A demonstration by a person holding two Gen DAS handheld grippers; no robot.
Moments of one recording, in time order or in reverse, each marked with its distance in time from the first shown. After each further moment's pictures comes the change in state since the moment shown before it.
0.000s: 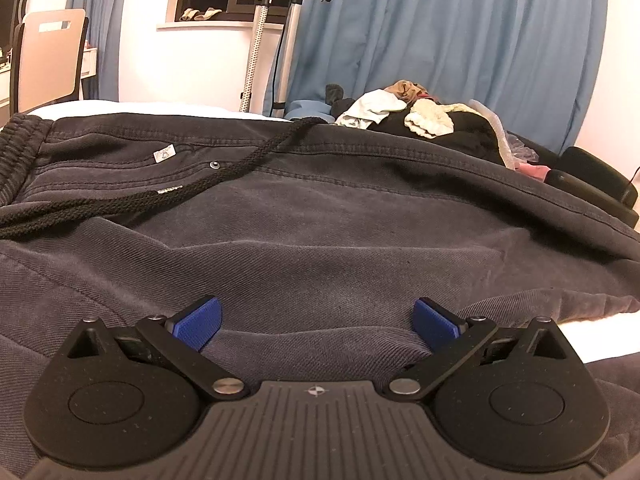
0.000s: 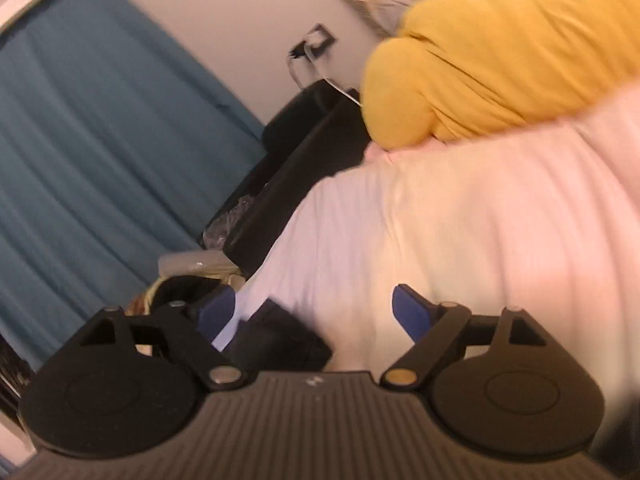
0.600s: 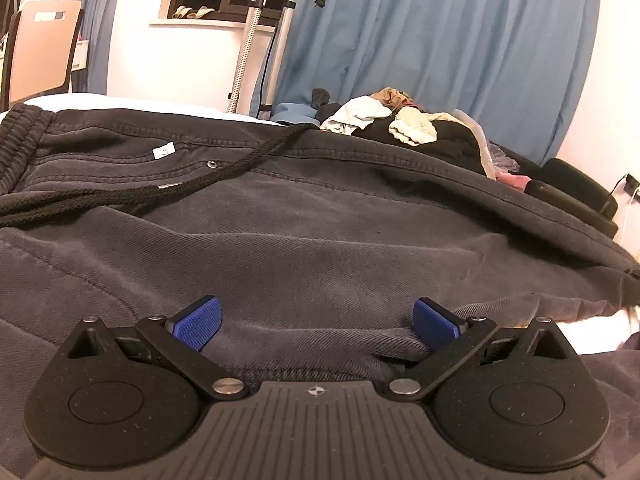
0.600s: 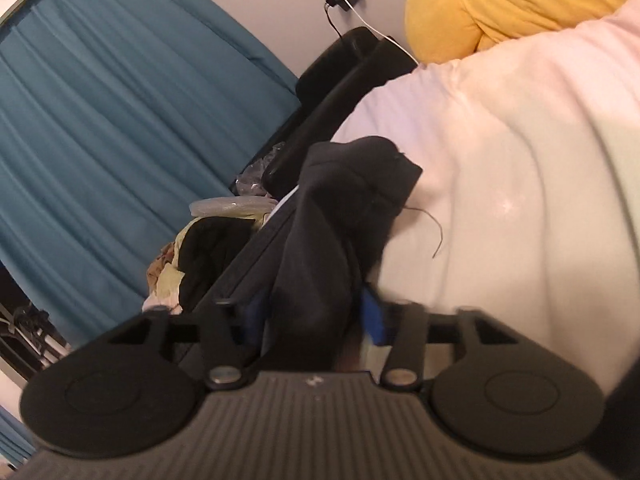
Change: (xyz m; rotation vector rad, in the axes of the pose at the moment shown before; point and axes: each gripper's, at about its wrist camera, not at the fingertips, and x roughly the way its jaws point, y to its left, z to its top) left arm -0.011 0.010 -0.003 -0.027 -0.012 -0.067; right arm 0.035 0.040 -0.090 -0.039 0.112 0.078
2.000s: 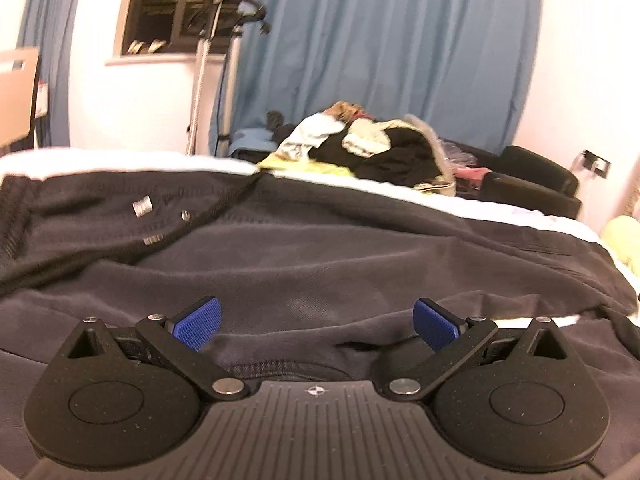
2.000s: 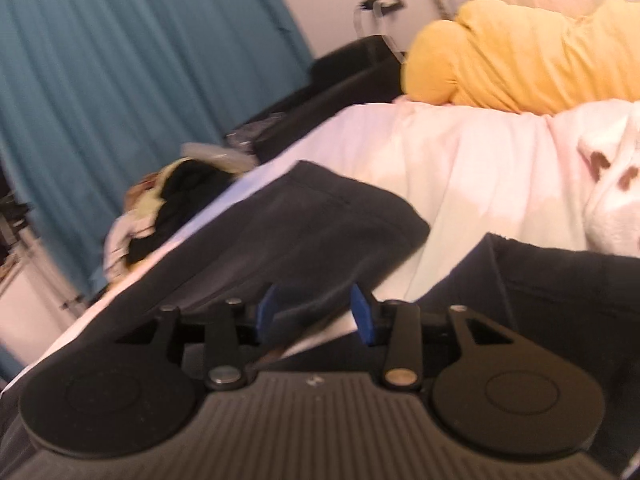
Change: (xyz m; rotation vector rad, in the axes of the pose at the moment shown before) left arm -0.060 -0.006 0.014 0.143 -0.052 -0.100; right arm -0.128 -0.050 0.016 -0.329 0.085 -0.047
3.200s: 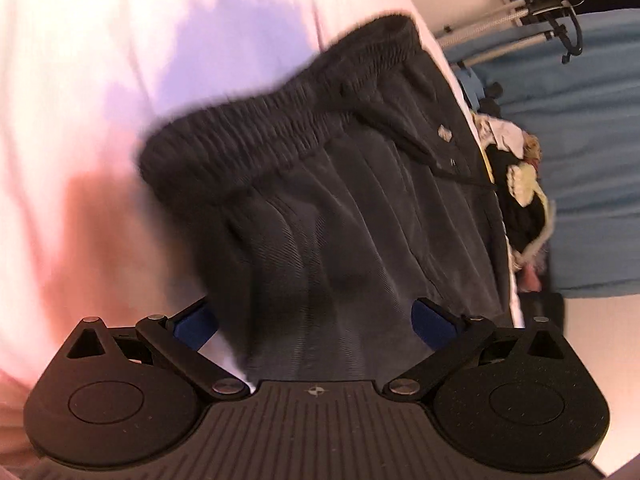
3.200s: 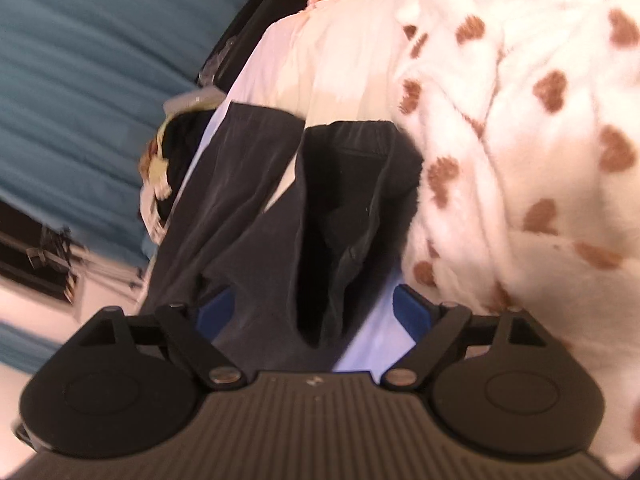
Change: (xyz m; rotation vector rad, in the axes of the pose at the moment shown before) left arm -0.121 0.200 -0.041 -1.041 0.448 0.081; right arm -0.138 -0.091 0.003 0.416 0.364 0.082
